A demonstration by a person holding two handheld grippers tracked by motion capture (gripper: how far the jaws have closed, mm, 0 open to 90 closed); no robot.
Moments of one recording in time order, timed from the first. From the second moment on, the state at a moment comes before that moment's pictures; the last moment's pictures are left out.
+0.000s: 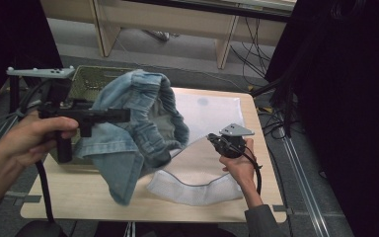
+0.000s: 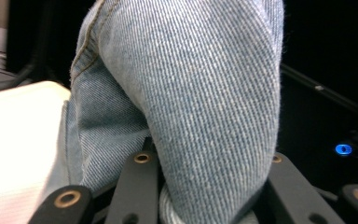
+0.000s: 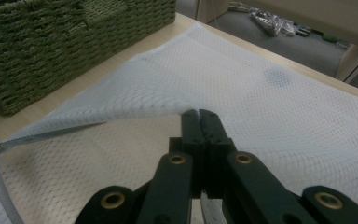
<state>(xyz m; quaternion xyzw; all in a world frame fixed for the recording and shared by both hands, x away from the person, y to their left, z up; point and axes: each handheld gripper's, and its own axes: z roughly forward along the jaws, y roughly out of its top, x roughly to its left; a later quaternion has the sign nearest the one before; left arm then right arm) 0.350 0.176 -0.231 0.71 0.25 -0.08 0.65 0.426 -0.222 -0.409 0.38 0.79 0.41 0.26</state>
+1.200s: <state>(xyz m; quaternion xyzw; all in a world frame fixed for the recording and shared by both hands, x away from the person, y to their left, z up) 0.394 0.031 -0.396 0.84 0.24 -0.05 0.49 0.426 -0.225 -0.406 0.38 0.78 0.42 0.26</state>
